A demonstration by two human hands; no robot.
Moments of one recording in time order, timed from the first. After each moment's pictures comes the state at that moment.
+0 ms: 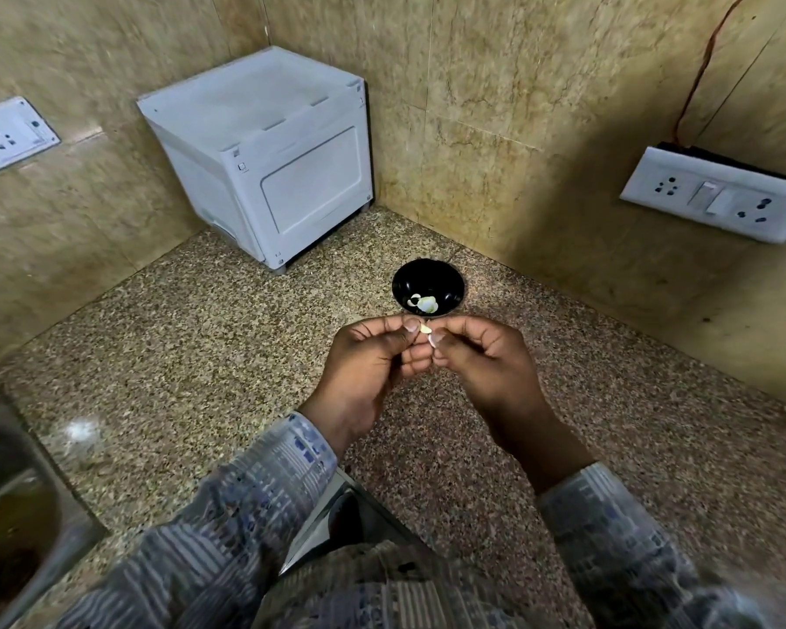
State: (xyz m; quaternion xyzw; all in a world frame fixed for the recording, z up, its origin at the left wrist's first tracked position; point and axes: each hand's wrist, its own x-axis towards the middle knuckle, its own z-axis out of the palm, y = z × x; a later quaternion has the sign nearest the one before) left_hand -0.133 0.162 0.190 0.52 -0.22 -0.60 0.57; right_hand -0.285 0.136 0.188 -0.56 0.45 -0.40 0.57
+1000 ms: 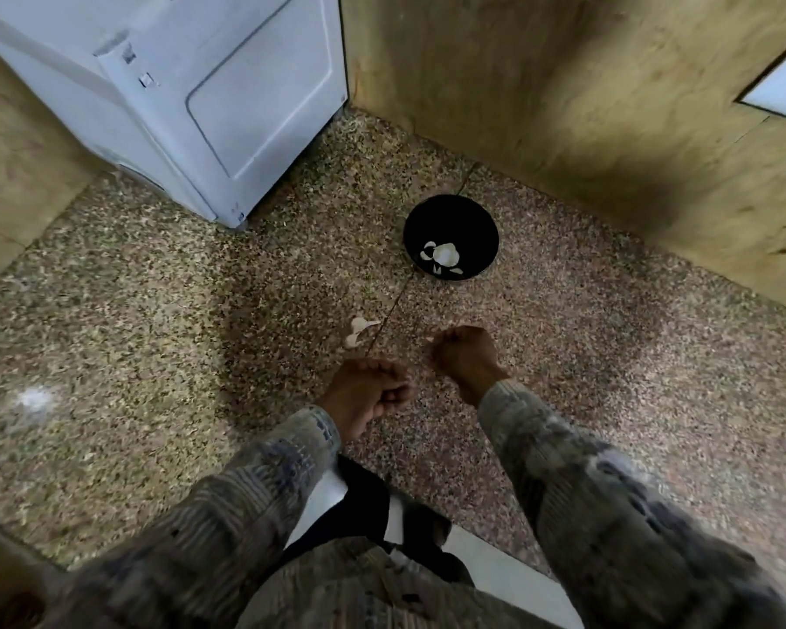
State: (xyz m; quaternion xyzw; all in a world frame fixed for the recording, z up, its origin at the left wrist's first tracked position) left_hand -0.023 0.086 -0.007 0.61 -0.13 -0.73 0.28; right_hand -0.188 0.027 -0.010 -0.33 0.77 -0.17 0.52
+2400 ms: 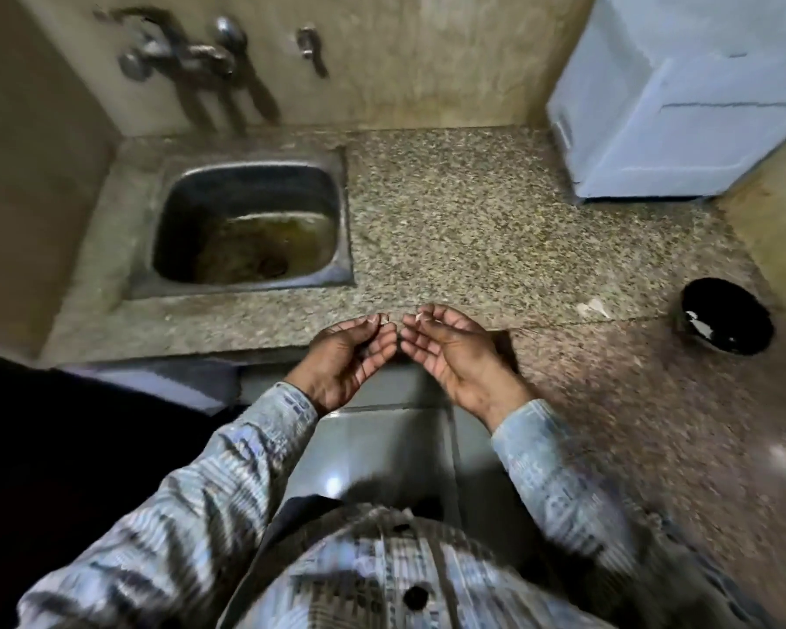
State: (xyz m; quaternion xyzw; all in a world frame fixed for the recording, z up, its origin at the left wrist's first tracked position) left_hand 0.017 0.487 0.087 0.44 0.18 -0.43 0.76; right_hand -0.061 0.334 0.089 -0.39 0.32 0.00 0.86
